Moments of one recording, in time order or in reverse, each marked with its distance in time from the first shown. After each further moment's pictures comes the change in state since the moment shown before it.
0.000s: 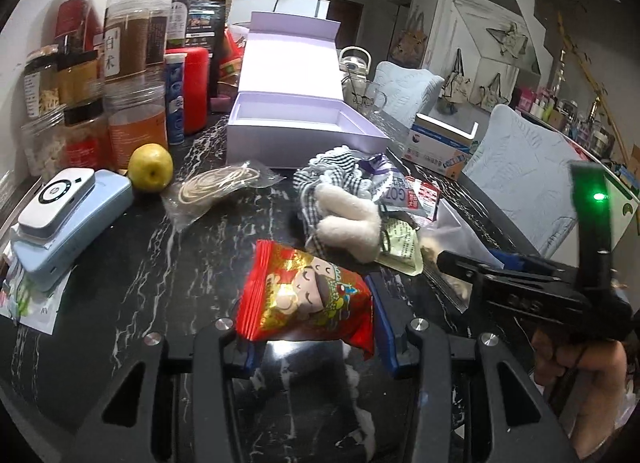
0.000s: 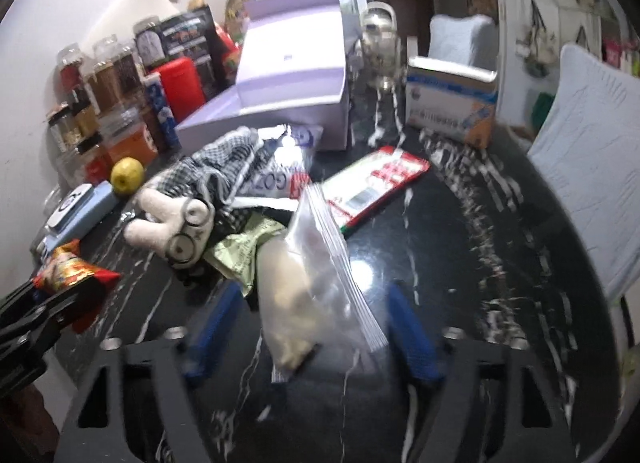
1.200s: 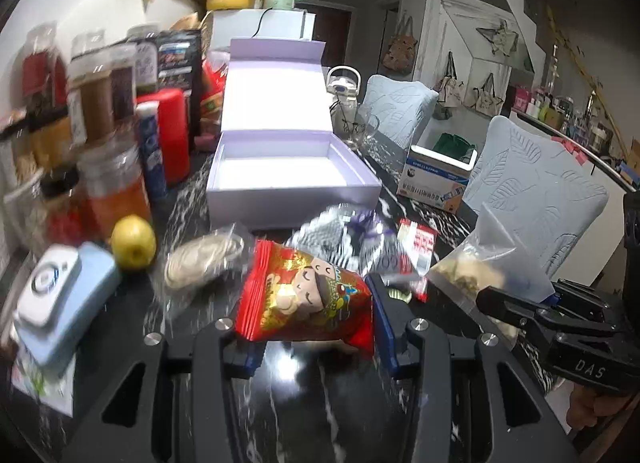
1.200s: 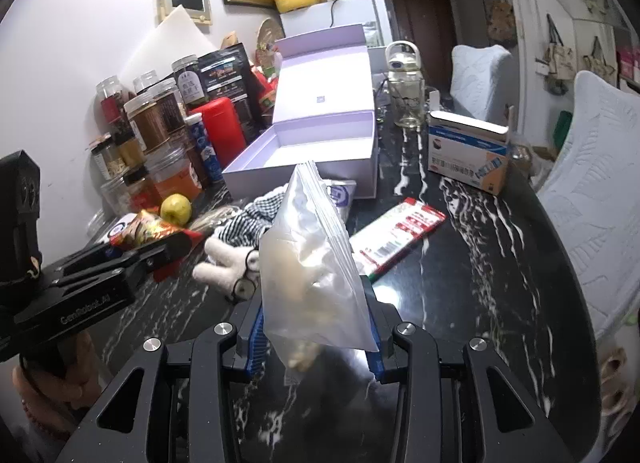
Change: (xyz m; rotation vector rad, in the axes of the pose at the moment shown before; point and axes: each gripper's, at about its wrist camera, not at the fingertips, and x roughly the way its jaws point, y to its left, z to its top) left arm 0.014 -0.022 0.067 0.073 -0.038 0.007; right arm -0.054 0.013 0.028 -0.037 -0.099 0.110
